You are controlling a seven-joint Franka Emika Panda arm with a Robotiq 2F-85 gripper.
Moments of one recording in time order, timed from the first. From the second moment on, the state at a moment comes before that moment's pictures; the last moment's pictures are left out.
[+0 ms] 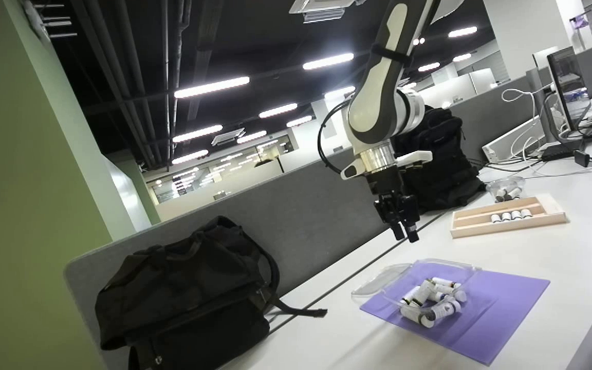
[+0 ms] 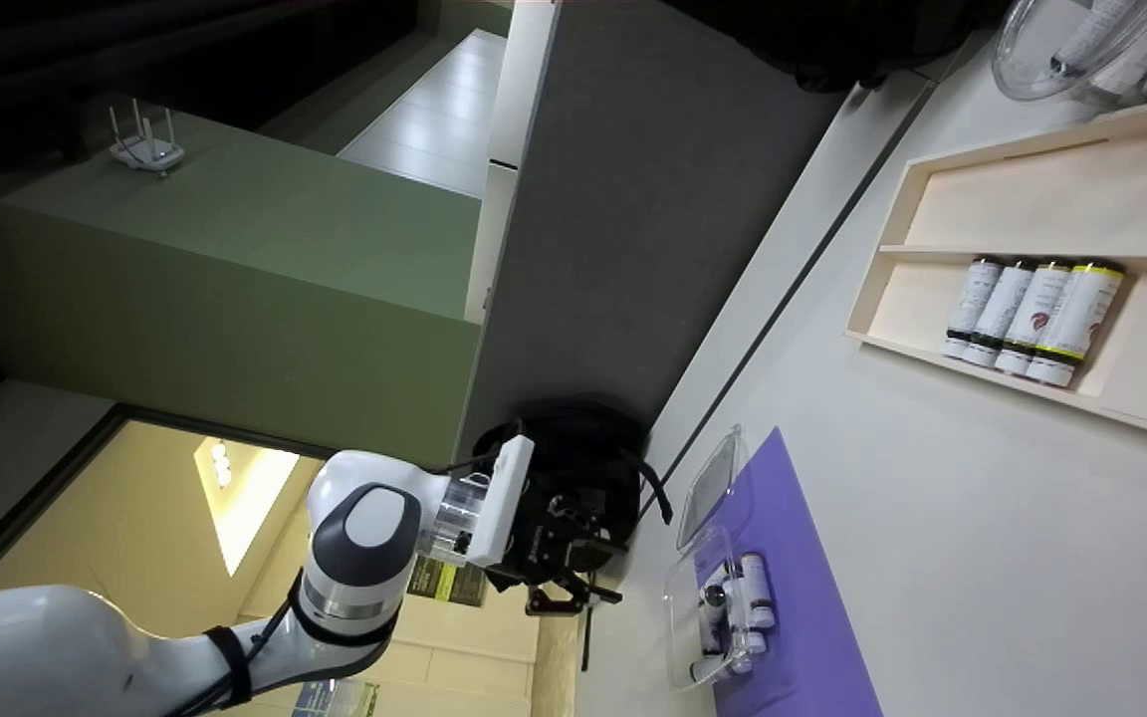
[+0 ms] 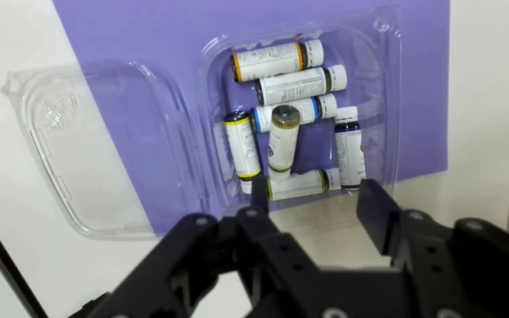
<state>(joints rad) 0.04 0.26 0.22 -2.19 0.06 2.41 -1.14</state>
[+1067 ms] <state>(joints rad) 0.04 0.52 0.22 -2.04 0.04 2.41 -1.16</state>
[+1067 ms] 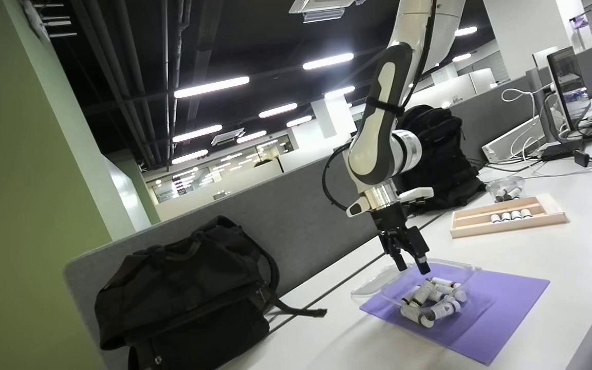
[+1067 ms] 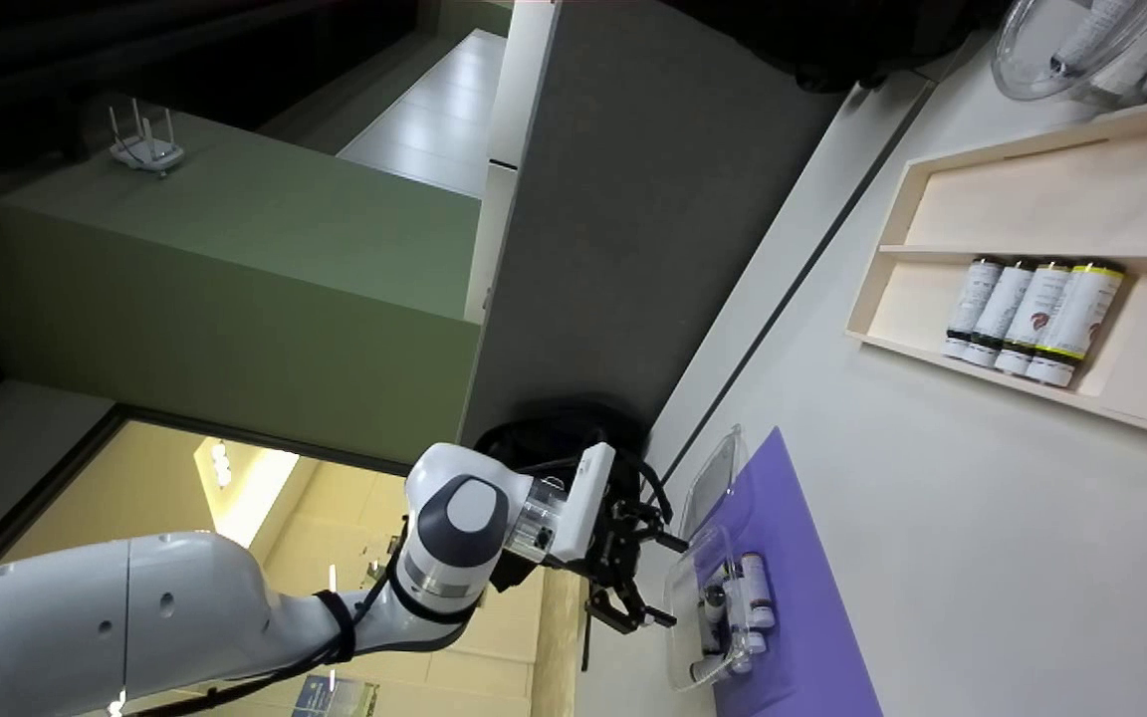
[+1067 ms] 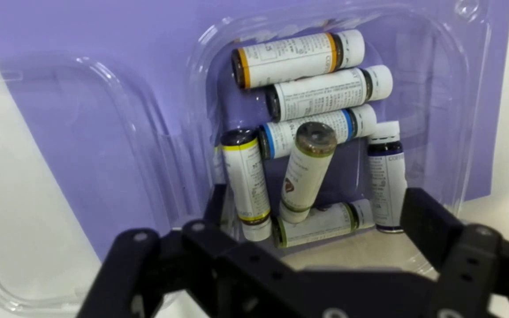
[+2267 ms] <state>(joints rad) 0.07 0.63 0.22 -1.92 0.03 2.27 -1.16</state>
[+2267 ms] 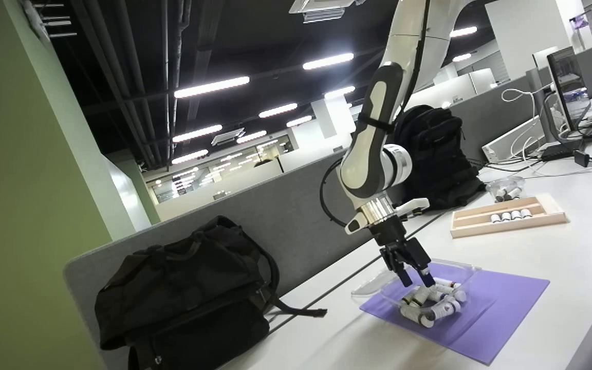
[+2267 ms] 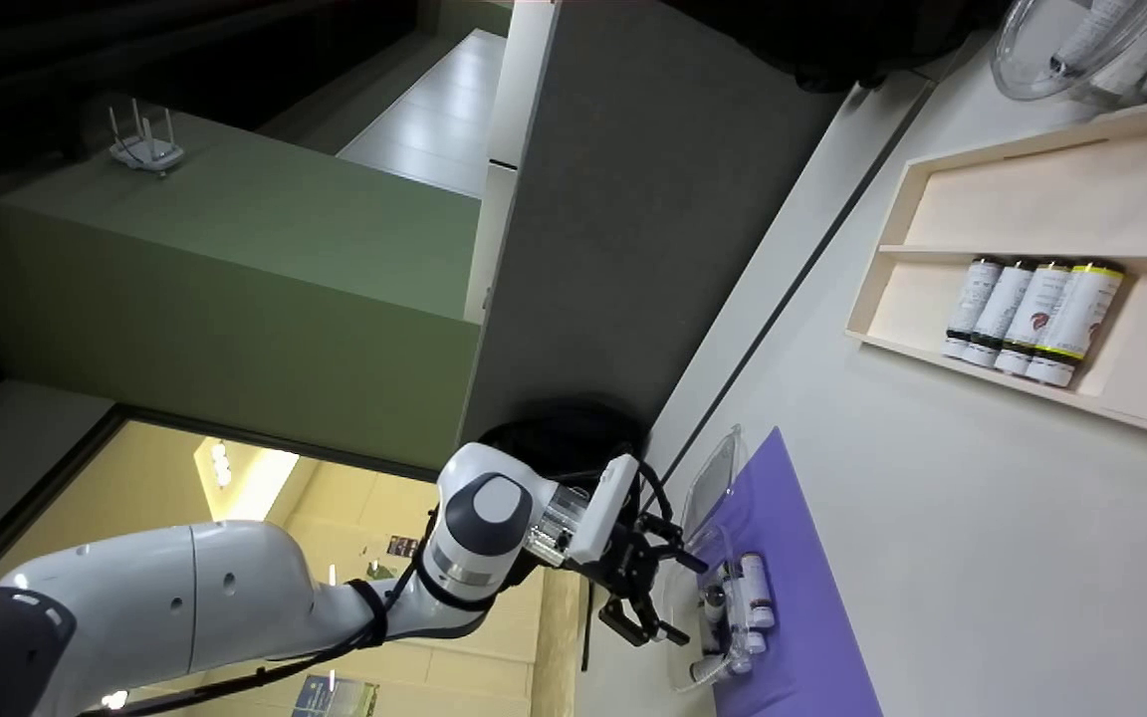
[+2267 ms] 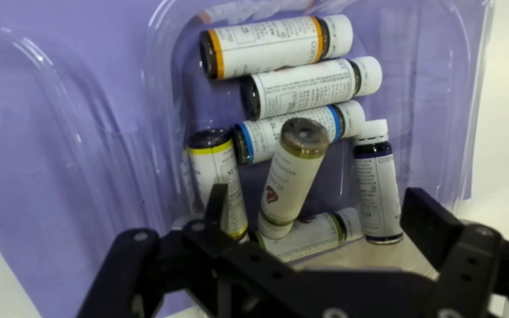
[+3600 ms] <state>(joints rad) 0.08 0.68 0.21 -1.85 0.00 2.18 -1.12</state>
